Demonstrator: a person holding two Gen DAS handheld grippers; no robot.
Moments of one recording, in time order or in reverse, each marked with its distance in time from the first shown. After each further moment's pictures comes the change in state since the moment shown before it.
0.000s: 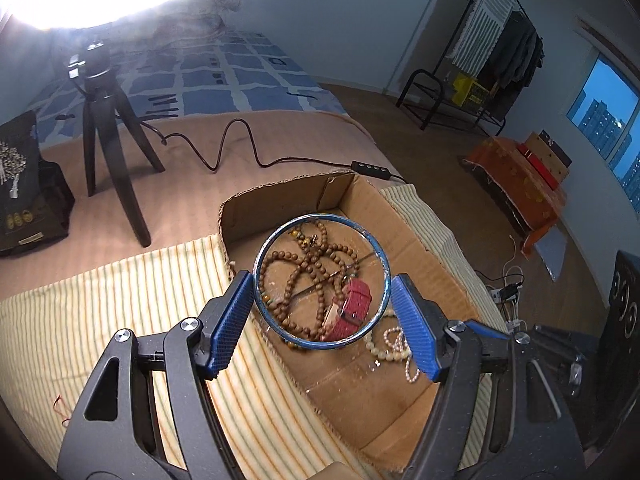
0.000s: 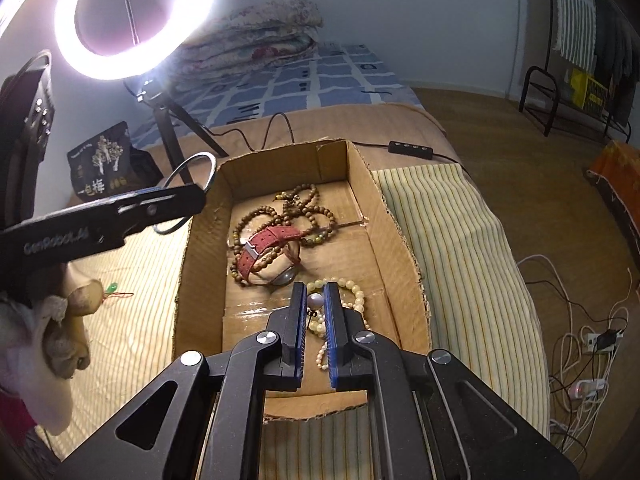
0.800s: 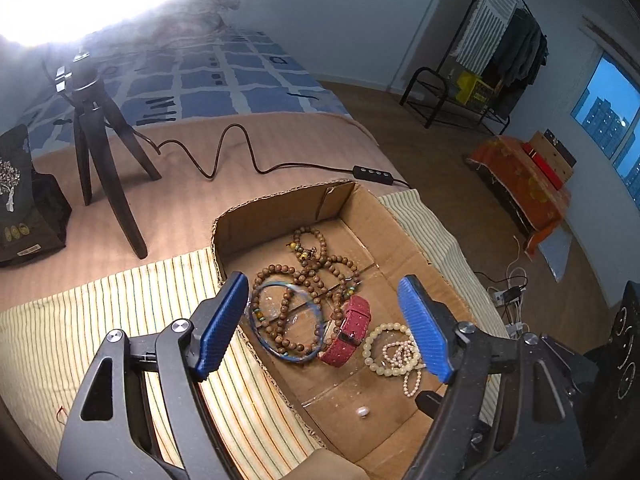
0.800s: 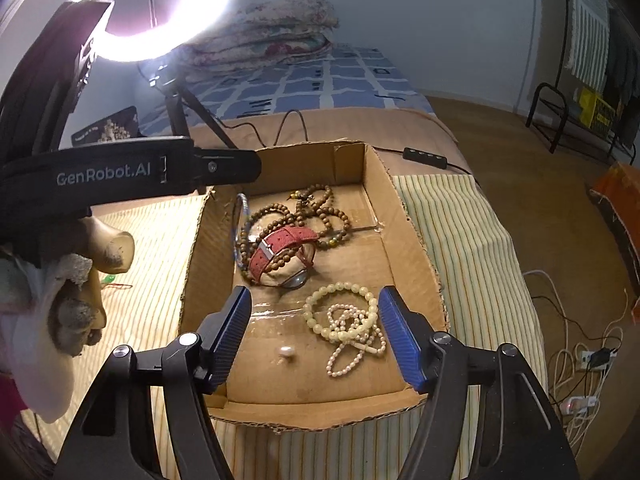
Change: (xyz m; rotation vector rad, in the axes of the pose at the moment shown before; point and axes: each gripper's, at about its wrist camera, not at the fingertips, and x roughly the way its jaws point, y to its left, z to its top) left arm 0.007 -0.007 0.013 0.001 0.009 0.020; right arm 0.005 0.019 -0.001 -0.068 -0.005 -0.012
